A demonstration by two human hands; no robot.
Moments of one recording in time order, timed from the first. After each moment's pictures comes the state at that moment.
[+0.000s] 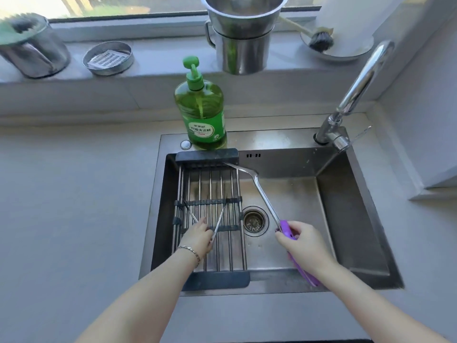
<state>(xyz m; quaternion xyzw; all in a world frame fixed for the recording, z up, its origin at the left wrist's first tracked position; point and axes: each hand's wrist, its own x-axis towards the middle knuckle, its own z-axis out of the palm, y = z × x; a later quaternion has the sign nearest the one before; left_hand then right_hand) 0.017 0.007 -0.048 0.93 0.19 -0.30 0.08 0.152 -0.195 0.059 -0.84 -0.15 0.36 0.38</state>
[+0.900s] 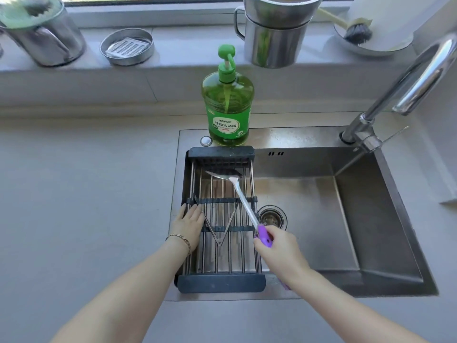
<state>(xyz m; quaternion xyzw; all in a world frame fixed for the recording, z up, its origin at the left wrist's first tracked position) -0.024 0.081 -0.045 0.92 0.17 -0.34 -0.09 0.084 -0.113 0.030 -0.85 -0.19 0.36 0.33</state>
